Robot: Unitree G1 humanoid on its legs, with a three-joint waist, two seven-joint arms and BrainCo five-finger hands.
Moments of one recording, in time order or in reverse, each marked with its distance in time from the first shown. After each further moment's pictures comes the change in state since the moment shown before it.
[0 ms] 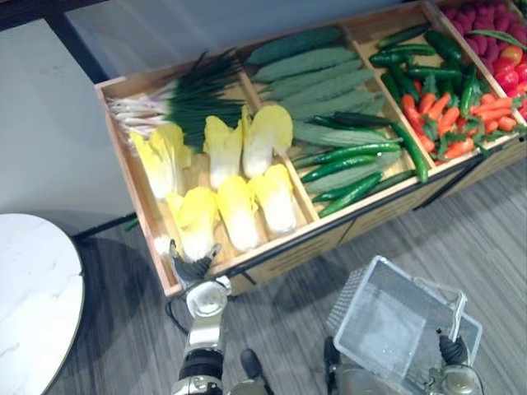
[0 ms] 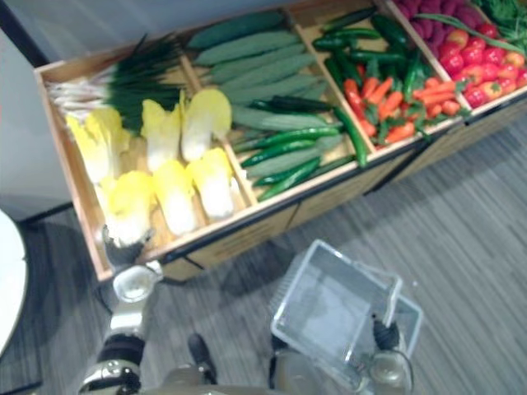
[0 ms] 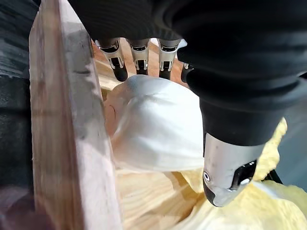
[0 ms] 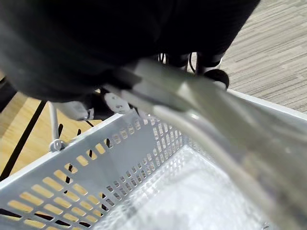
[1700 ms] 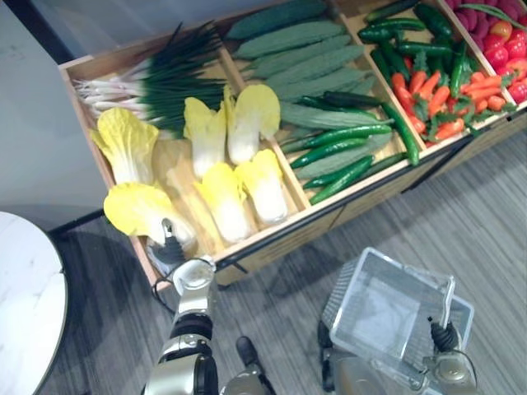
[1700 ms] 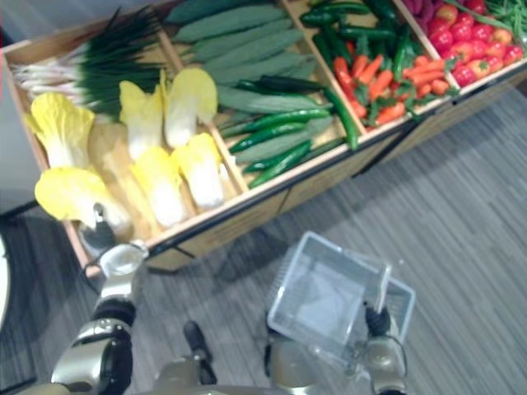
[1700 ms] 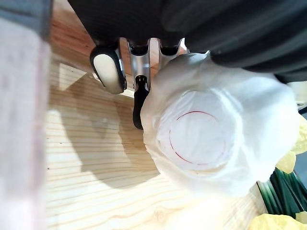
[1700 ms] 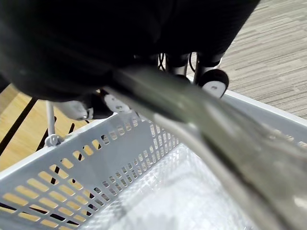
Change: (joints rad) left arm -0.169 0.084 0.054 0.234 -0.087 -0.048 0.107; right arm -0.076 -0.042 0.089 0.122 0.012 -0.021 -0.042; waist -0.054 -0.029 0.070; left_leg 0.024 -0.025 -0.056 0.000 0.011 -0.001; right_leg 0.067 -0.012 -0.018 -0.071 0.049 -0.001
